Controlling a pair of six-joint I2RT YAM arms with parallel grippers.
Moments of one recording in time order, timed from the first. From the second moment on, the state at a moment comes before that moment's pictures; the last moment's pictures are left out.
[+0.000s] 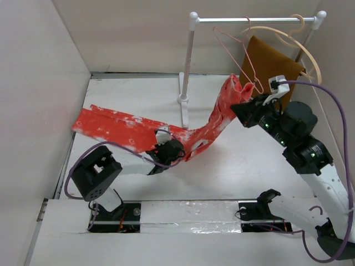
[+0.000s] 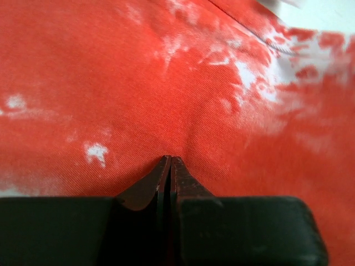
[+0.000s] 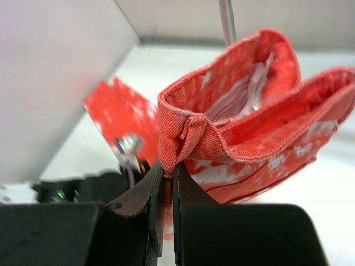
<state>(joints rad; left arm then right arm) -0.89 1.54 0.61 0.08 -0.58 -0.92 0.53 0.86 1.21 -0.44 -0.04 0.38</state>
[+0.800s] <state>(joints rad) -1.11 1.74 0.96 0.10 -0.40 -0.96 0.52 0.91 1.37 -0.56 -0.06 0.29</state>
